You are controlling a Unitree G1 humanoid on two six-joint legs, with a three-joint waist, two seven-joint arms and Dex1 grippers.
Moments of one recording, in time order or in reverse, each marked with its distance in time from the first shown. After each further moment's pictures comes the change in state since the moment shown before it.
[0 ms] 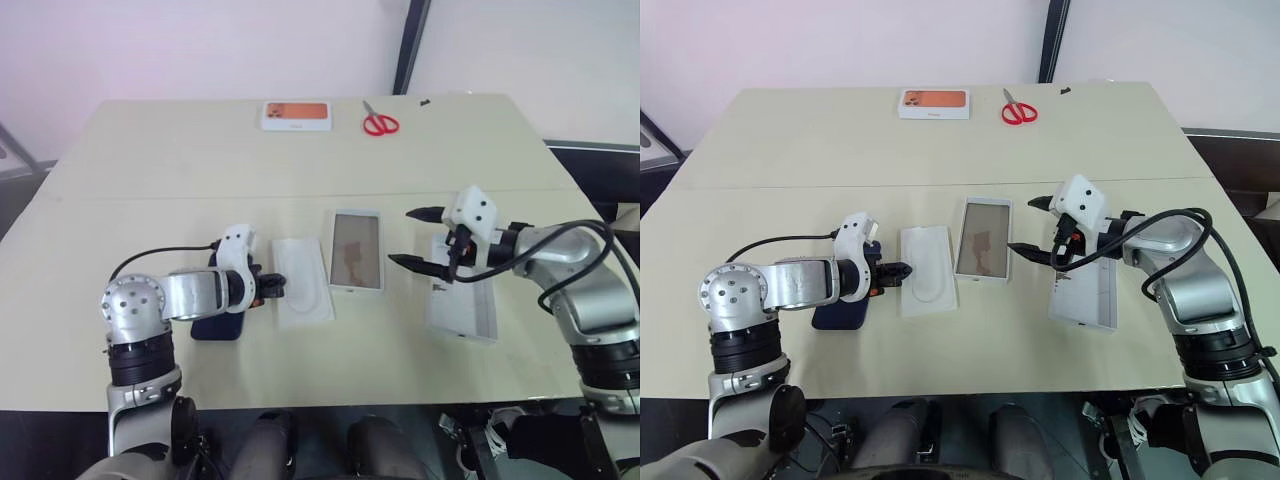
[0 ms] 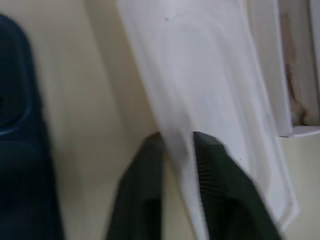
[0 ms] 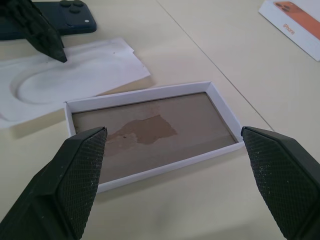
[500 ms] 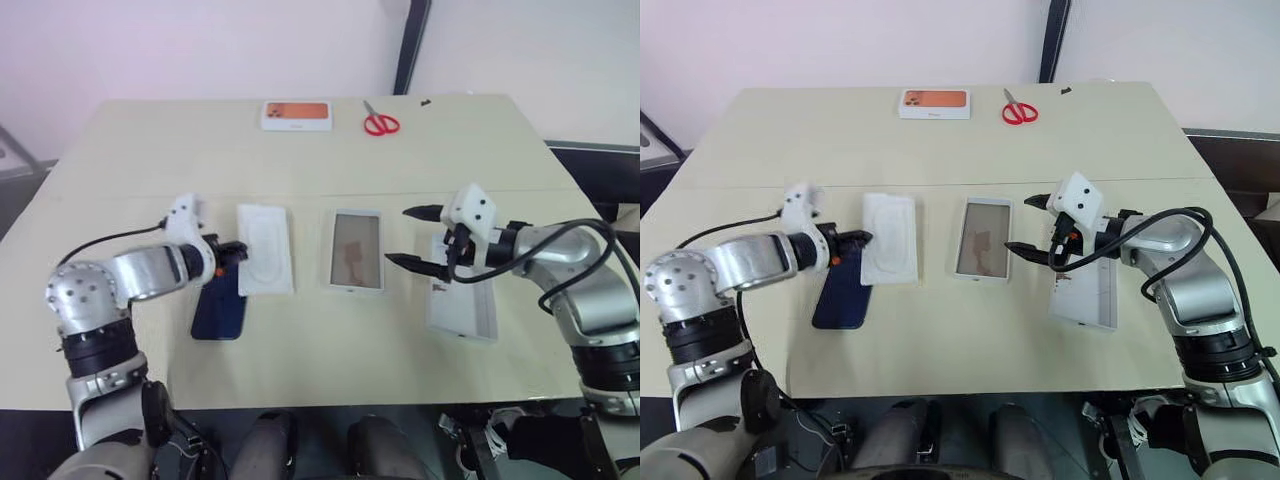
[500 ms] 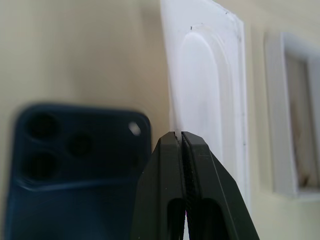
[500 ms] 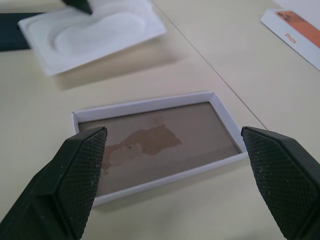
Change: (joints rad) left arm -0.097 0.145 0.154 0.135 -0.060 -0.147 -0.036; right arm -0.019 0.009 0.006 -0.027 0.021 0.019 -0.012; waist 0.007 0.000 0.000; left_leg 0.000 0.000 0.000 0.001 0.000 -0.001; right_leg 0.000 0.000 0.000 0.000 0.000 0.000
